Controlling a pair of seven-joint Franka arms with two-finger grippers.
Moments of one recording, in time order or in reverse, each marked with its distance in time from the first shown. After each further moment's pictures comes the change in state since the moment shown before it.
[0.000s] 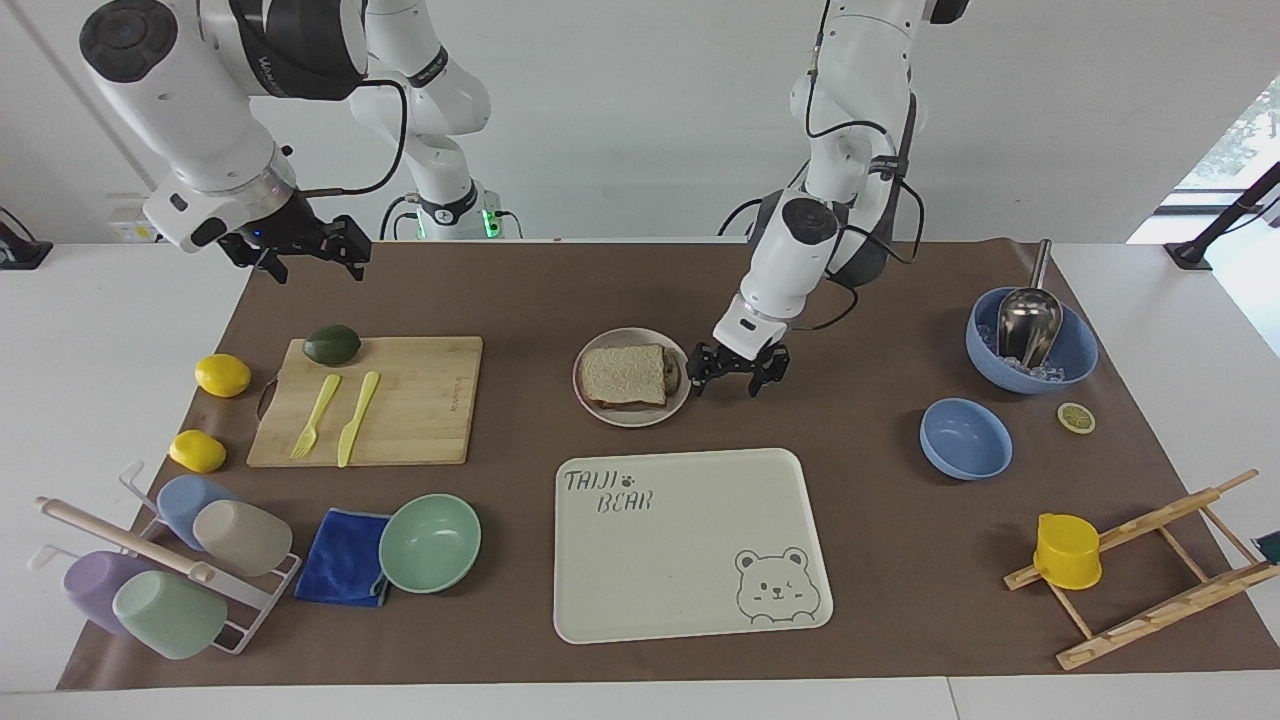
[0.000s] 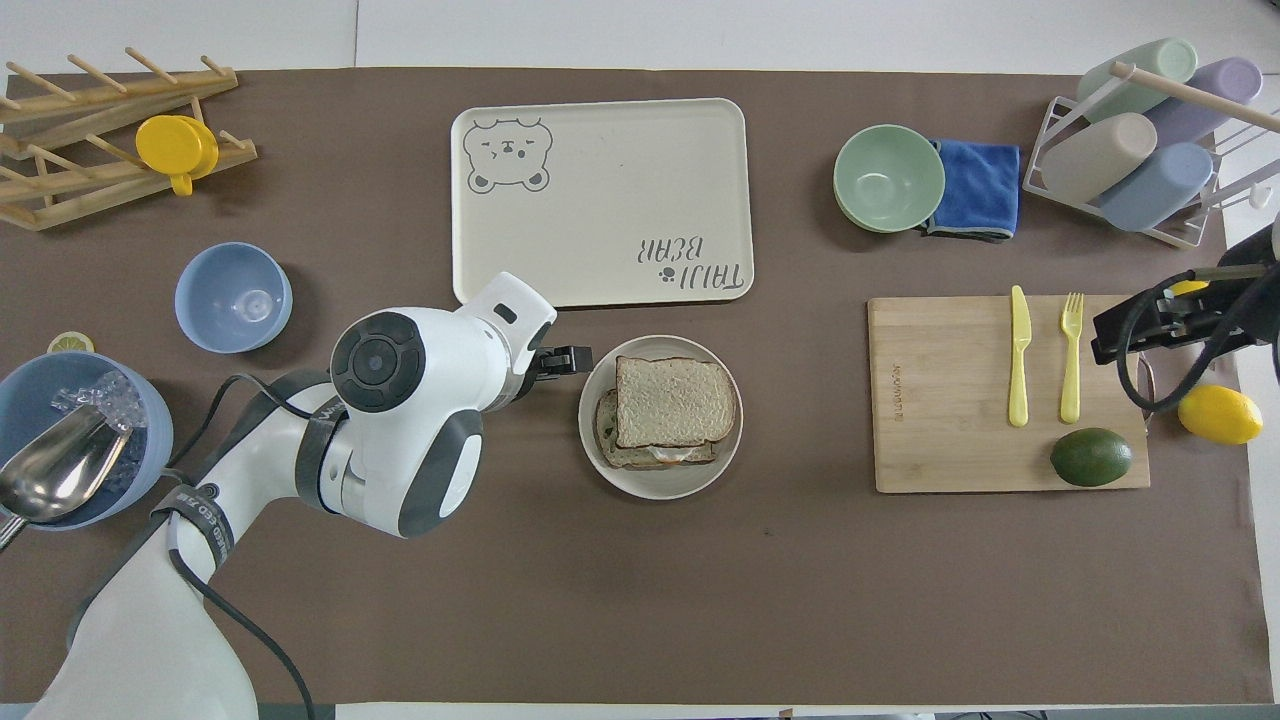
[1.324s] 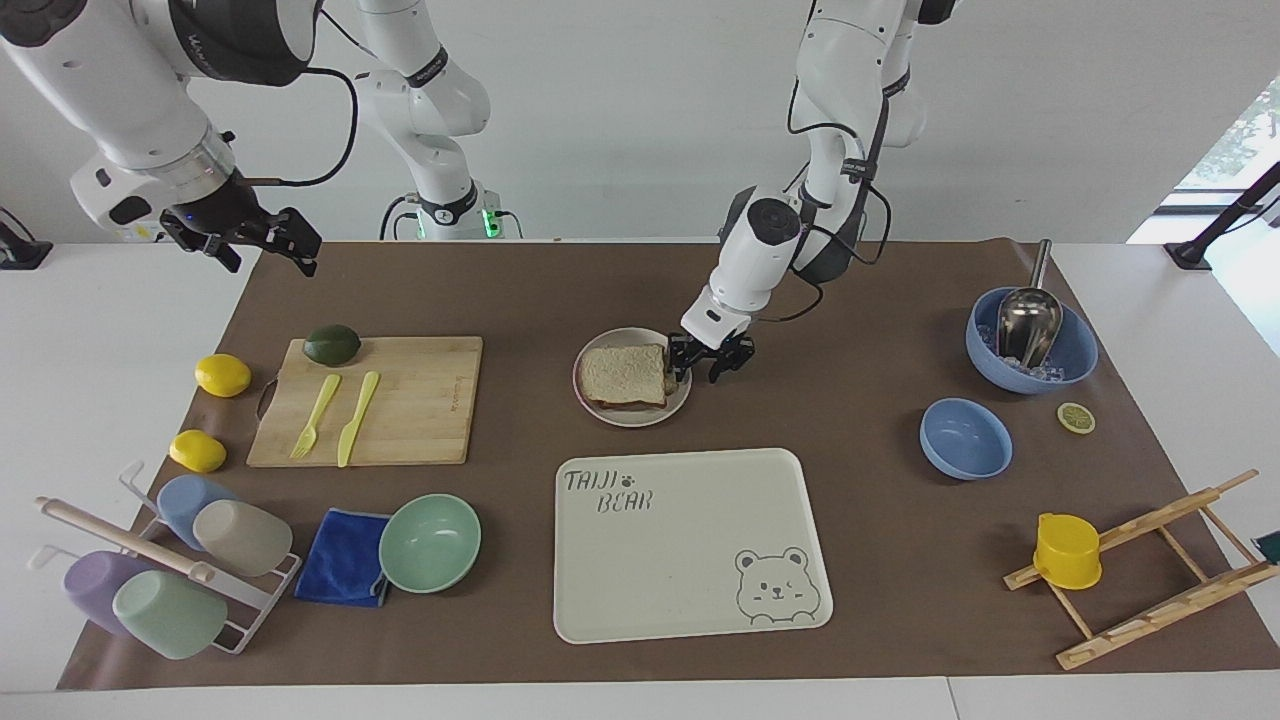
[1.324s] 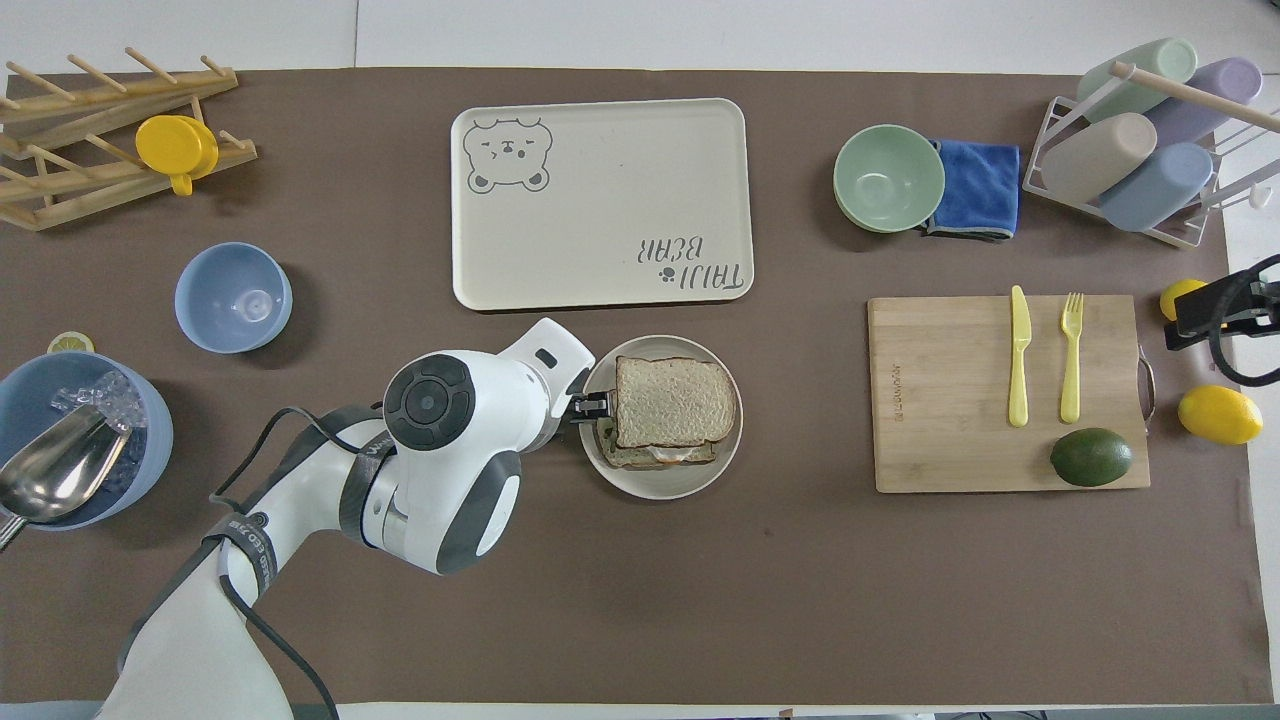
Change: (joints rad) left arm -0.079 -0.014 -0.001 -0.061 -0.059 0.002 -0.001; right arm -0.027 -0.006 -0.036 0.039 0.000 0.027 0.026
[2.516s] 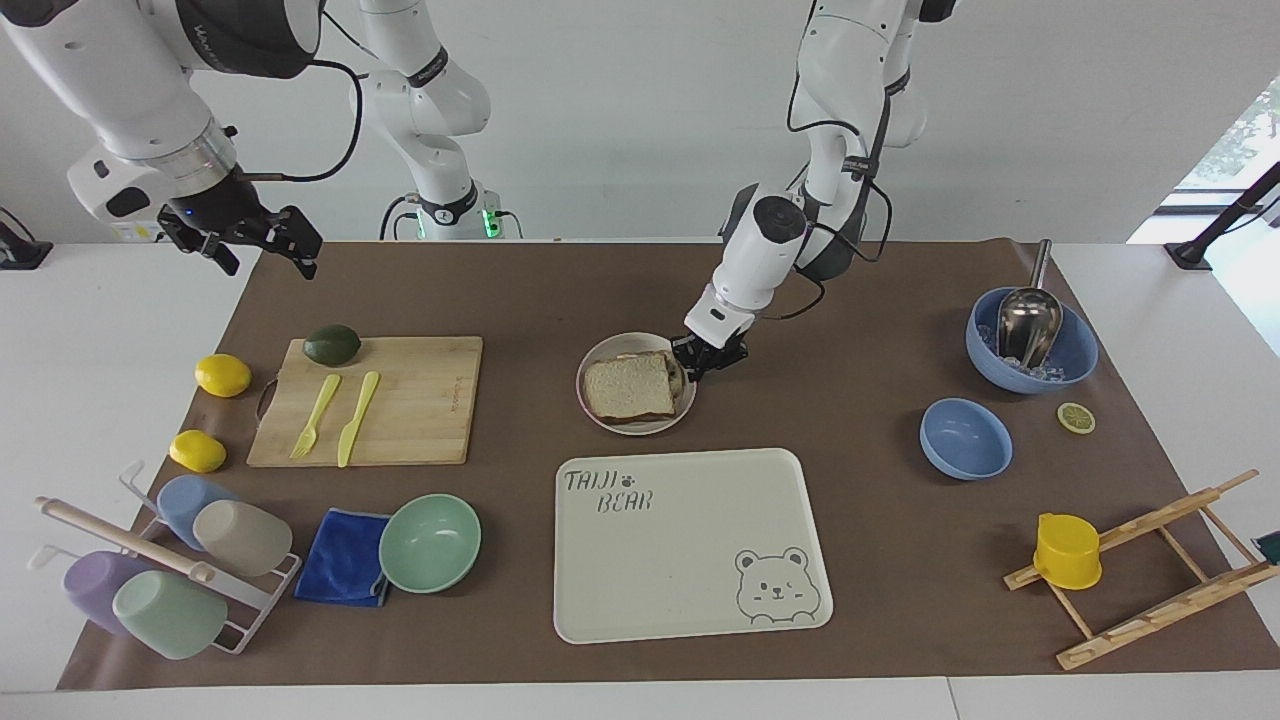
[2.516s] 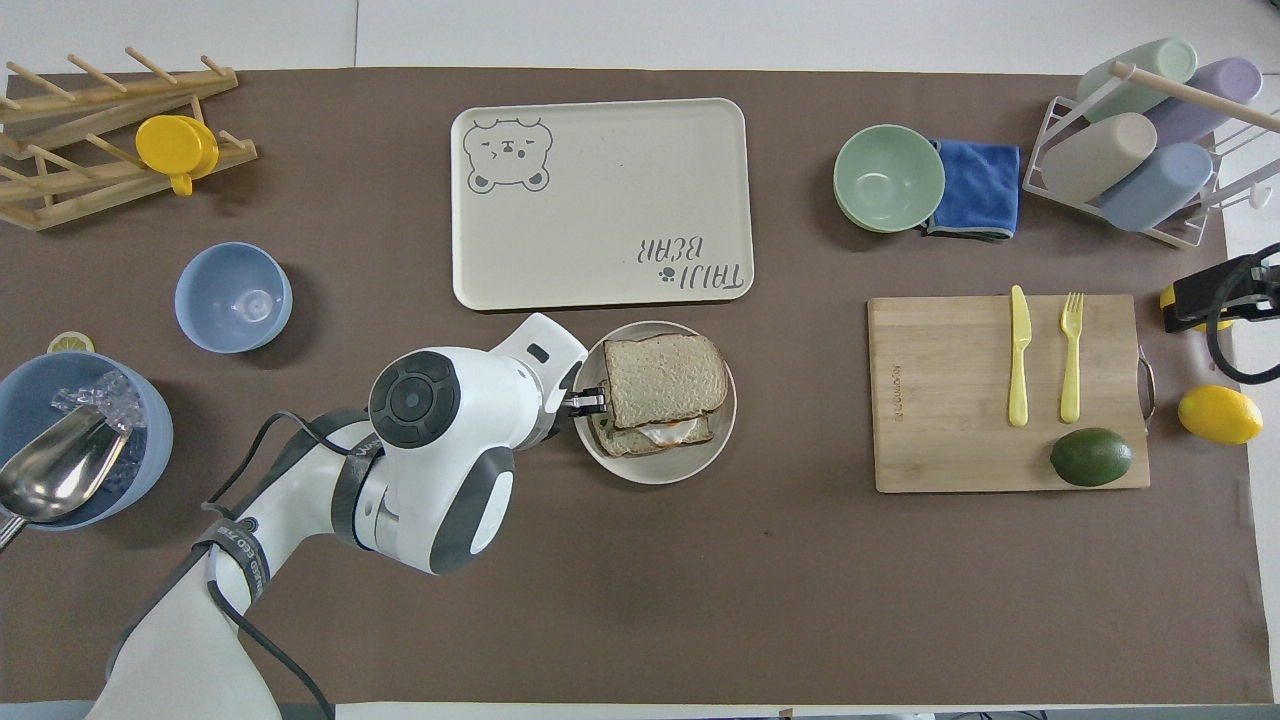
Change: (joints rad) left arm 0.011 -0.020 0.010 0.002 -0.054 -0.004 -0.001; right arm 0.004 0.000 -0.012 0.003 0.000 0.007 0.004
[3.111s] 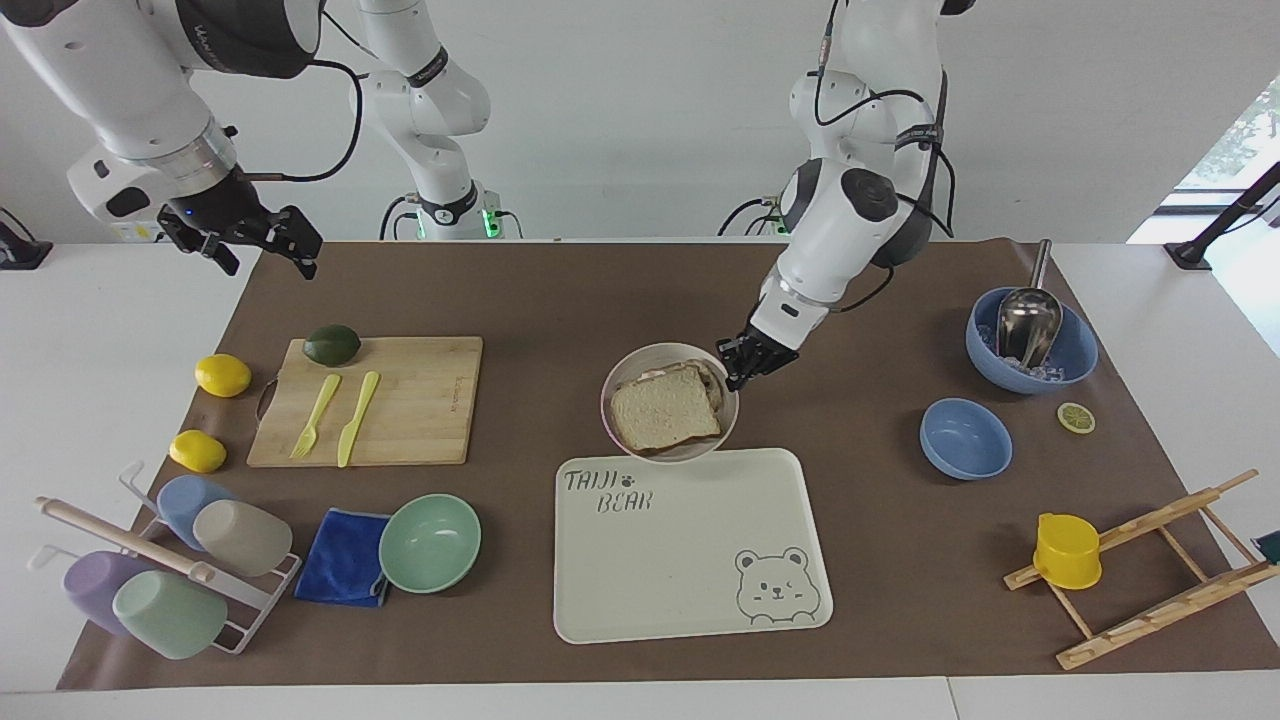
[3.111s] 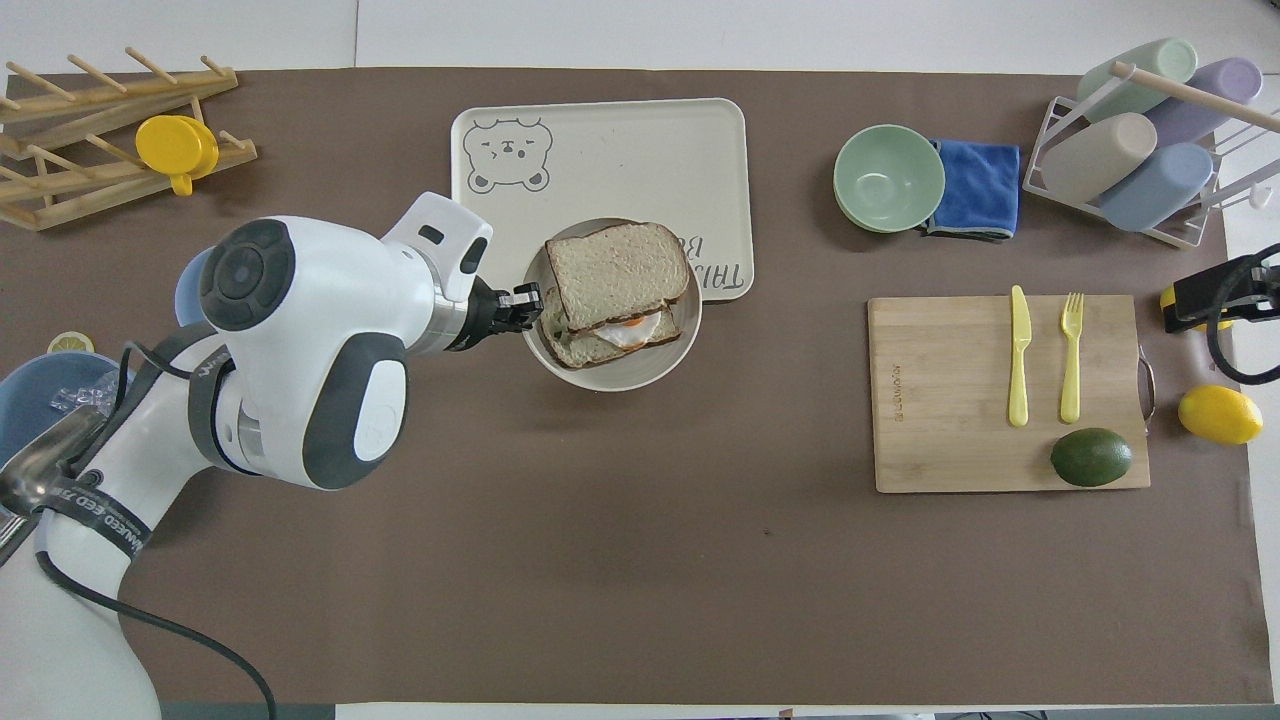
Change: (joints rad) left arm 0.175 0.001 0.011 0.280 -0.029 -0.237 0.000; right arm 0.000 0.000 0.000 0.000 0.000 0.000 0.000
